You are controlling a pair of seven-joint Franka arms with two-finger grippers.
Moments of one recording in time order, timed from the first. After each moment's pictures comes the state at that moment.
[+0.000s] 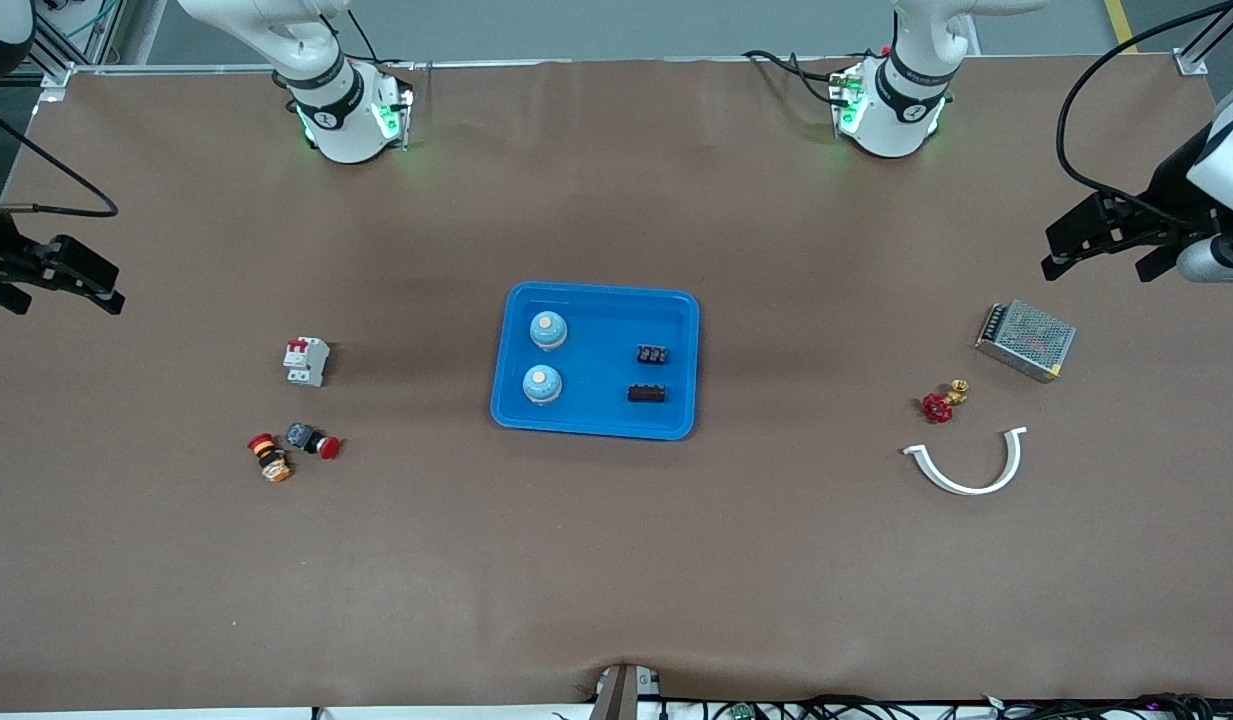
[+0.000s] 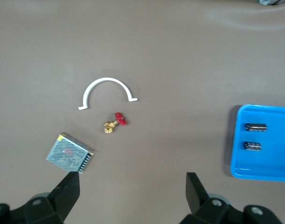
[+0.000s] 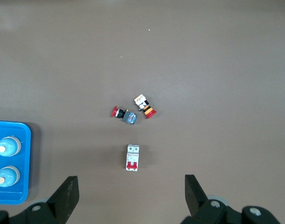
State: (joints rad) left arm -0.06 0.03 -0.06 -1.45 -0.01 1.57 -0.10; right arm 0.05 0.01 -0.08 -1.58 -0.03 1.69 -0.02
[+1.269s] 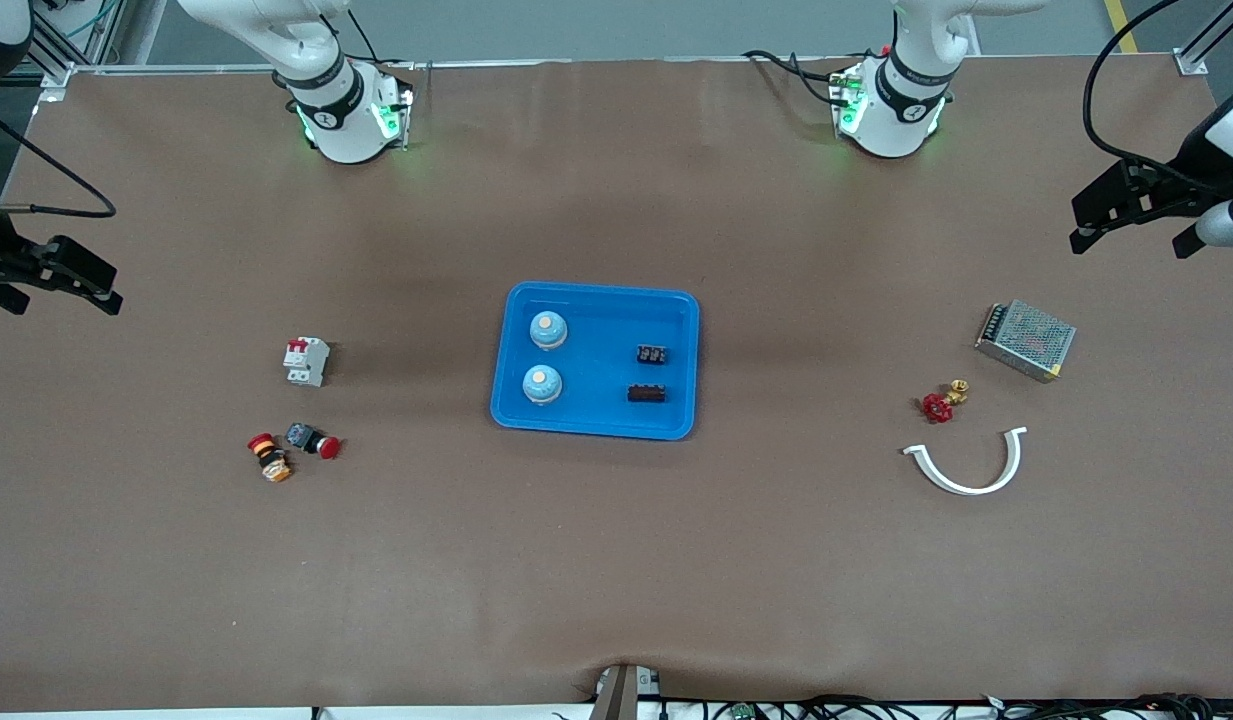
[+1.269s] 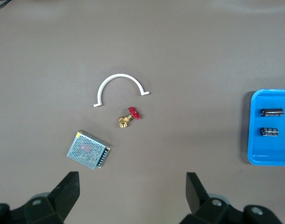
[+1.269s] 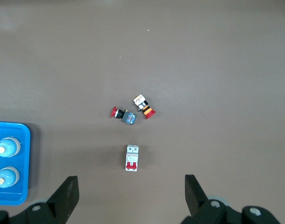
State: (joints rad) left arm -0.06 0.00 -0.05 -1.45 0.02 1.52 -0.02; right arm 0.05 0.01 -0.09 -1.58 -0.03 1.69 -0.02
